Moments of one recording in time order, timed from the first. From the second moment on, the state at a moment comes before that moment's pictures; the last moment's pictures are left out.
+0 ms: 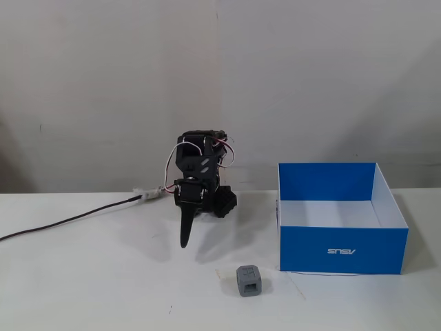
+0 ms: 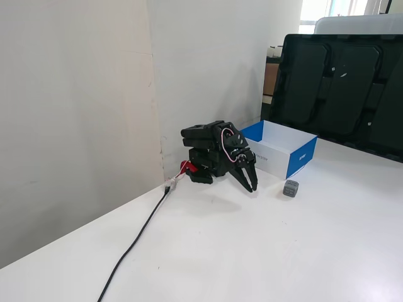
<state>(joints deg) 4.7 186.6 172.6 68.2 -1.7</state>
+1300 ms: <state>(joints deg) -9.4 164.3 144.6 64.1 0.9</state>
